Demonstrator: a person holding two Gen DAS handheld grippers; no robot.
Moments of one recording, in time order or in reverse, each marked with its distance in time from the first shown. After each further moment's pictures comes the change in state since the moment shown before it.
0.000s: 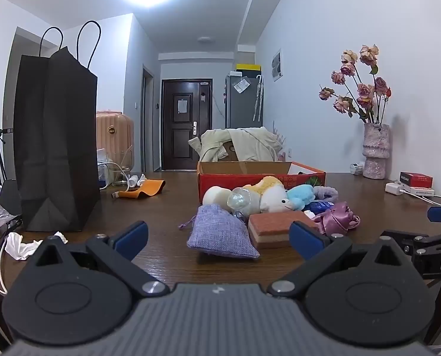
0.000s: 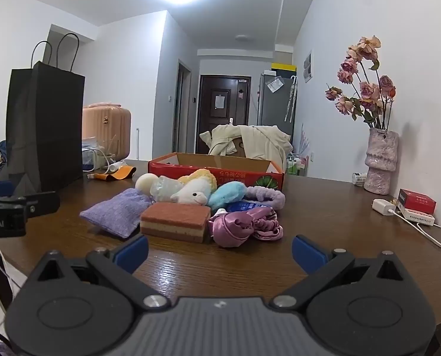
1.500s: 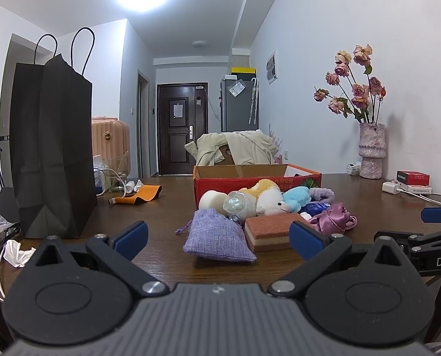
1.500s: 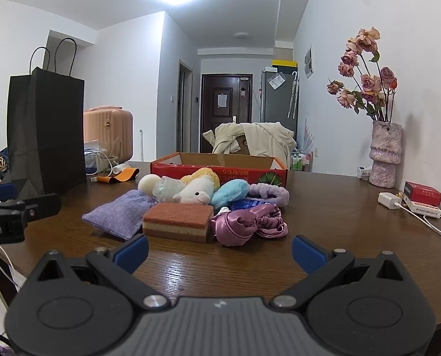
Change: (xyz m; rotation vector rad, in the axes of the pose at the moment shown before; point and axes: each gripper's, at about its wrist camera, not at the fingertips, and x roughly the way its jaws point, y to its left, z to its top) left arm -0.001 -0.002 0.000 0.015 -0.032 -0.012; right arm 0.005 -0.004 -0.002 0.045 0.018 0.029
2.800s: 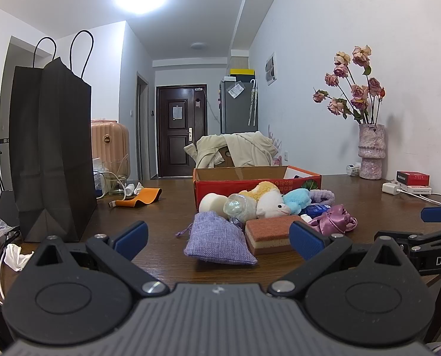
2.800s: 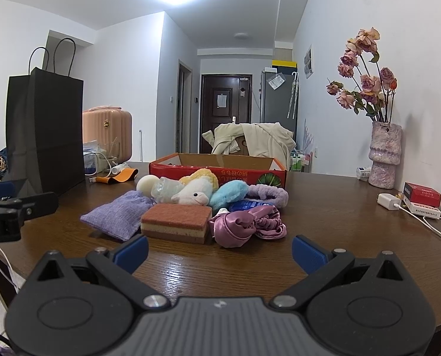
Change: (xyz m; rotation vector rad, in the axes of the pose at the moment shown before) left arm -0.001 -0.001 0.001 0.002 -0.004 -0.001; right arm 0.001 -0.002 0.001 0.000 0.001 -0.001
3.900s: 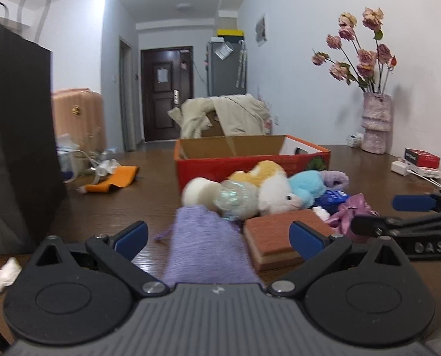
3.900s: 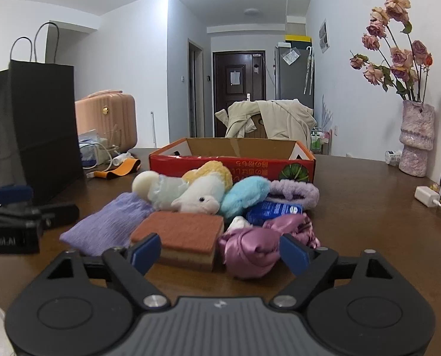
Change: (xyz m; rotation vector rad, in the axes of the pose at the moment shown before) left arm 0.116 0.001 0.026 0.022 0.174 -0.070; right arm 0.101 -0.007 0.033 0.026 0.102 0.075
